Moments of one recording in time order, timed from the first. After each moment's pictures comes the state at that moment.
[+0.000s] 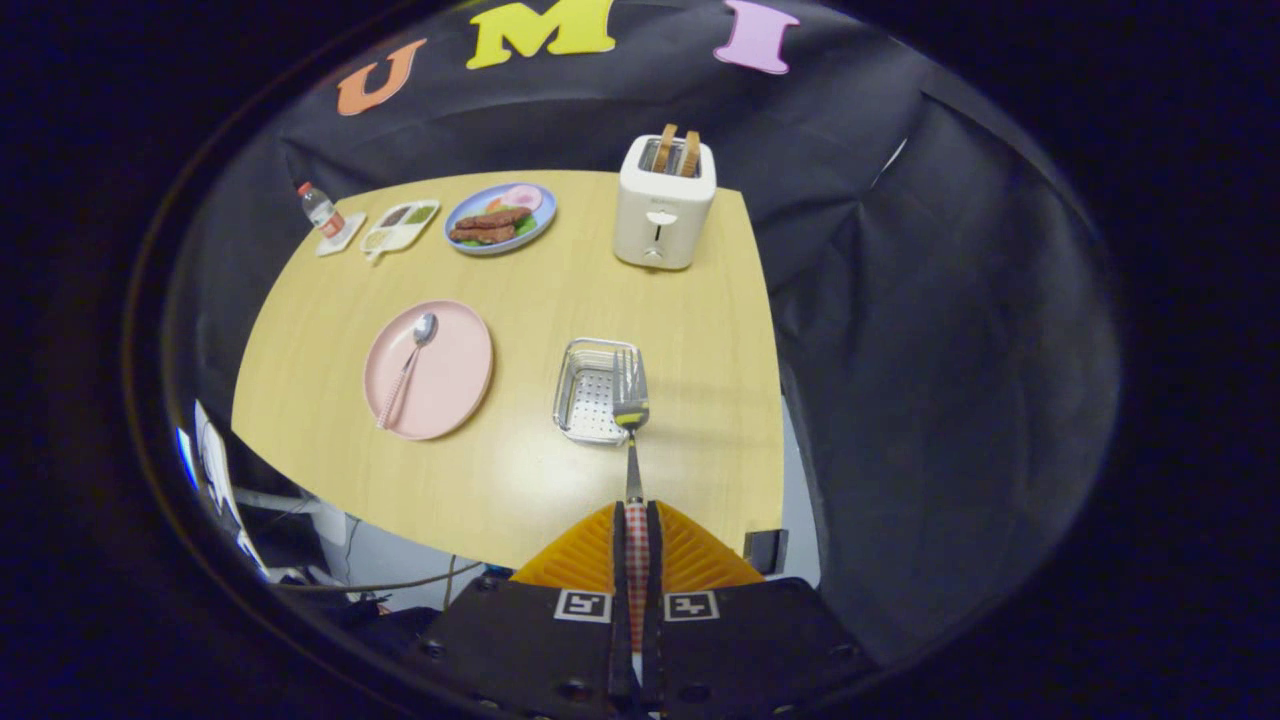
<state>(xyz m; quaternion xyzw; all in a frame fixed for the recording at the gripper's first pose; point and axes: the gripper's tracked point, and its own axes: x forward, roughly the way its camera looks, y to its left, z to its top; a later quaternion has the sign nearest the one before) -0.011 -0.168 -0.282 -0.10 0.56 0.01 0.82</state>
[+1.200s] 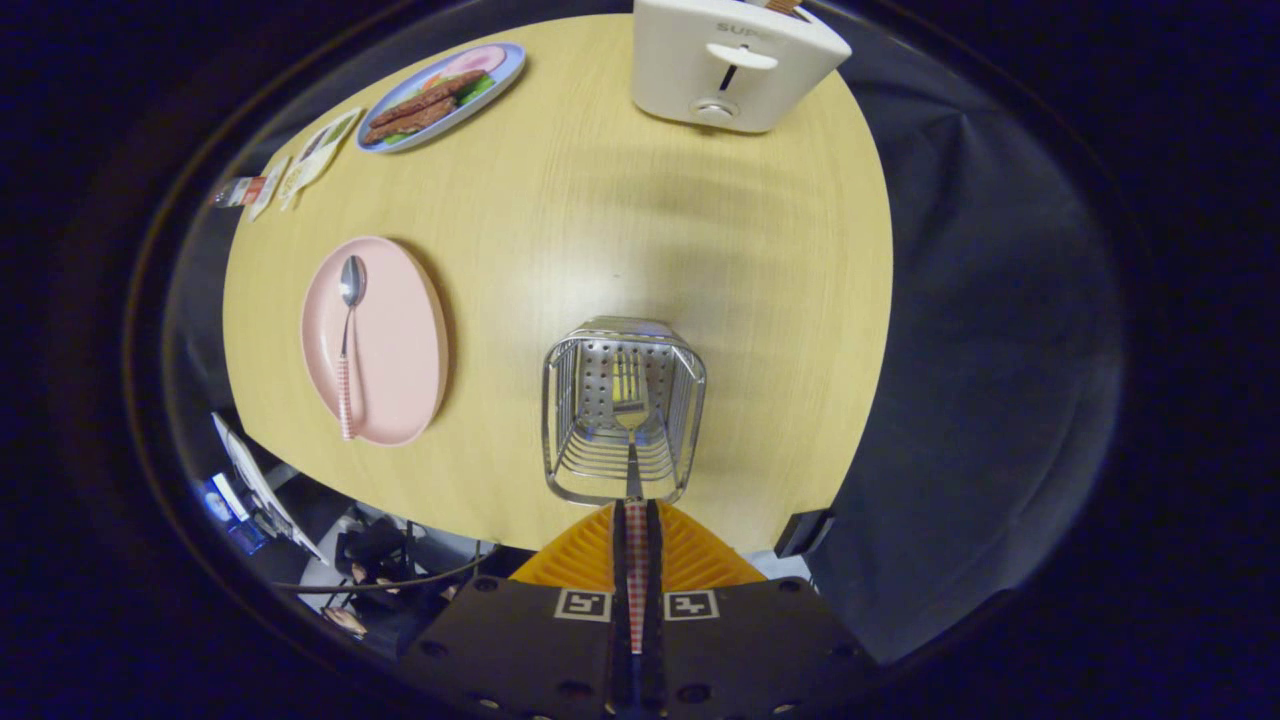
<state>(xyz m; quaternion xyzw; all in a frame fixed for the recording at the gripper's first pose) 0.065 -0.155 -0.364 -0.08 0.78 0.01 0.62</state>
